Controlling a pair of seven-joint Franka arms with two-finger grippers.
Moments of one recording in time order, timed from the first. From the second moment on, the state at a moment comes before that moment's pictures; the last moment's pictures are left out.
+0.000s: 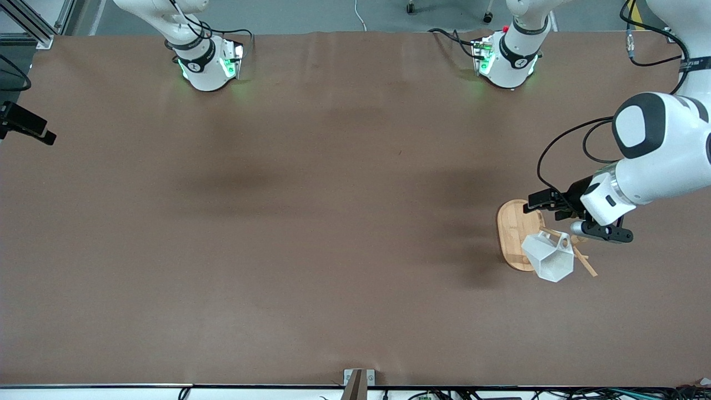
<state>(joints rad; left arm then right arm) 0.39 0.22 -0.48 -1.85 -0.23 2.03 0.15 -0.03 0.01 -0.08 -1.46 0.02 1.44 0.05</state>
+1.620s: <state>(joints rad) 0.09 -0.15 -0.15 -1.64 -0.05 1.47 0.03 -0.03 0.01 -0.08 -1.46 0.02 1.44 0.05</state>
